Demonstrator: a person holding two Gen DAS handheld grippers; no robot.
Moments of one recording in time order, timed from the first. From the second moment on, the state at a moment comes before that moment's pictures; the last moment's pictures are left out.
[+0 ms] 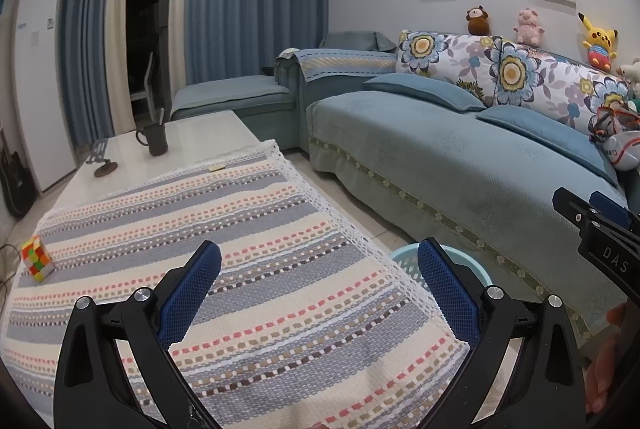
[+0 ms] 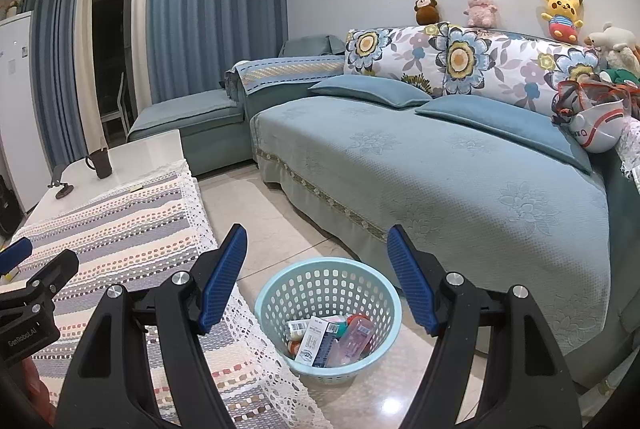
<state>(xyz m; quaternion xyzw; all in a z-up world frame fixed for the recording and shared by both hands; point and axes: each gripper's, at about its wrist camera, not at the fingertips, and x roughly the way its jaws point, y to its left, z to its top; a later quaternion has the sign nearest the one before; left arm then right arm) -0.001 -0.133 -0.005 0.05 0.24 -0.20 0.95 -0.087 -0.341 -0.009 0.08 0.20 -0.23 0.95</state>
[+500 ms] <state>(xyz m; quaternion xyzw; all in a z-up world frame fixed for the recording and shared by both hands) -0.002 -0.134 -0.007 0.05 0.24 -0.20 0.95 -0.087 -0.343 -0.009 0.09 0.21 -0.23 0.95</state>
